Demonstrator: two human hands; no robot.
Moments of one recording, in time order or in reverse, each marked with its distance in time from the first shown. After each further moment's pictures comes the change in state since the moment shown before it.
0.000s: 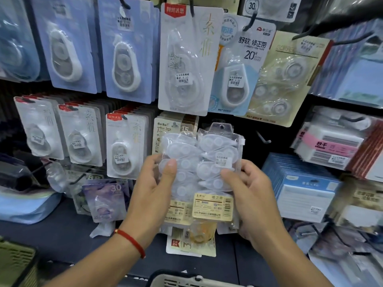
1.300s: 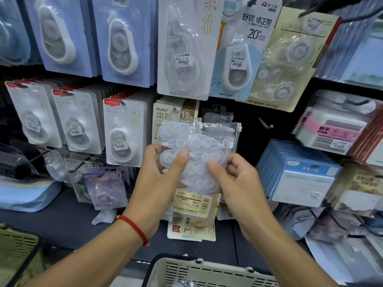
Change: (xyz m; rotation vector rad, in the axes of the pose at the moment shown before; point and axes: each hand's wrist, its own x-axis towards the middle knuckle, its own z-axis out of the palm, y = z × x) left_hand -0.009 0.009 0.007 -0.136 -0.037 -0.124; right_hand -0.007 0.015 0.016 -0.042 -0.041 0.011
